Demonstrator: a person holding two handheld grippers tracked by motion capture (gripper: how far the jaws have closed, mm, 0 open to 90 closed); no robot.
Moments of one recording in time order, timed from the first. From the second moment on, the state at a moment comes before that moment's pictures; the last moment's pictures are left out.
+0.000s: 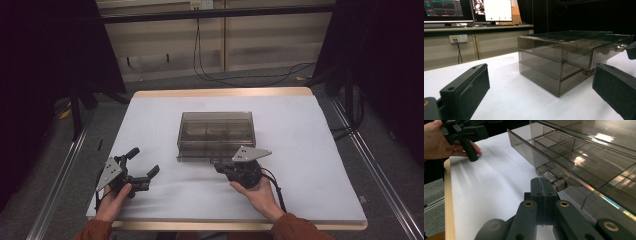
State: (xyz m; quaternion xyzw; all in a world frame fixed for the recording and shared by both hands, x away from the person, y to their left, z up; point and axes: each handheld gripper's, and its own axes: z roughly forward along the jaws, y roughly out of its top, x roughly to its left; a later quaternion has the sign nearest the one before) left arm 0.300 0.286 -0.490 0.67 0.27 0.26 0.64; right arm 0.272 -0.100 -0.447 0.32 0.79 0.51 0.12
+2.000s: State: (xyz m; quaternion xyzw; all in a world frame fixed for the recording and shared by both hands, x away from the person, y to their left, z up) left arm 0.300 0.286 -0.490 0.67 0.27 0.26 0.64; right arm 0.287 -0.098 -0.448 0.33 0.79 0.51 0.13
